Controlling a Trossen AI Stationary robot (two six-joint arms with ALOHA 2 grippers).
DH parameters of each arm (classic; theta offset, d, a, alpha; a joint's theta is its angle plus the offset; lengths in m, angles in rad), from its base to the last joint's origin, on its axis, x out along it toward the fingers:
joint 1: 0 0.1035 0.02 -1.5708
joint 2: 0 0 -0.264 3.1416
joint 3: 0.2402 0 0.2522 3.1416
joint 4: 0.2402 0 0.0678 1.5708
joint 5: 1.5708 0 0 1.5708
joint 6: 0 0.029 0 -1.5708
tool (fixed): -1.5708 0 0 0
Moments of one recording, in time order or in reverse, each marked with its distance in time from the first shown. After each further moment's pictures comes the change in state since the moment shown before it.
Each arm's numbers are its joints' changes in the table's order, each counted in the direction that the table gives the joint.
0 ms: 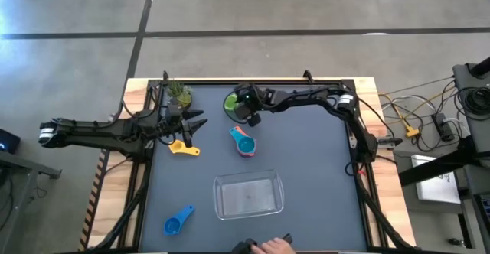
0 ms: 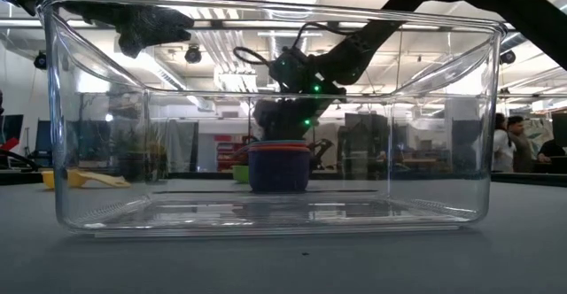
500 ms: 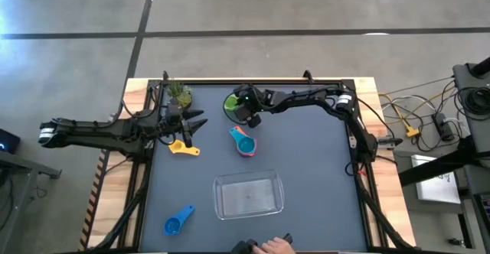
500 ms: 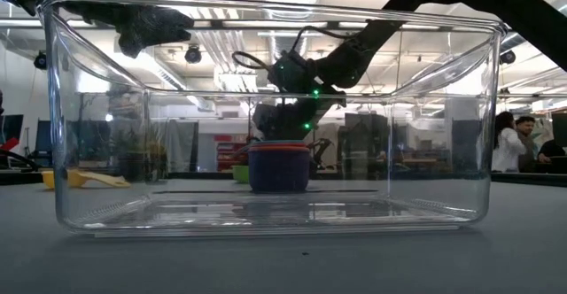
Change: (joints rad) left arm 0.000 0.000 0.000 -0.001 0.000 0.000; right arm 0.000 0.015 0.000 0.003 0.008 0.008
